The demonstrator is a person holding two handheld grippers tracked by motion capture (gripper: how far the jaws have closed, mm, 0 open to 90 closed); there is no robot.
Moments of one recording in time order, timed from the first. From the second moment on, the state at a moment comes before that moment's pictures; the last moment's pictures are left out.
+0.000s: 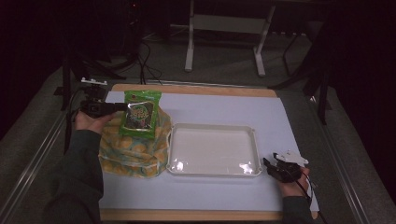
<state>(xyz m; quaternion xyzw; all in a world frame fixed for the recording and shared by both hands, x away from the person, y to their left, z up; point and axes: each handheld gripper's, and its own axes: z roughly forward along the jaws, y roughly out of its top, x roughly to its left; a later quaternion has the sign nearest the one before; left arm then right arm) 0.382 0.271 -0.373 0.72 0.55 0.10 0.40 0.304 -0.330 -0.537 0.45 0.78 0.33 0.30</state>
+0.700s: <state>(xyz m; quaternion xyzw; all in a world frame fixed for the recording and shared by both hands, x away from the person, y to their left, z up) 0.379 0.249 -0.357 0.72 0.54 0.10 0.42 0.305 -0.330 -0.537 0.45 0.78 0.33 0.30</state>
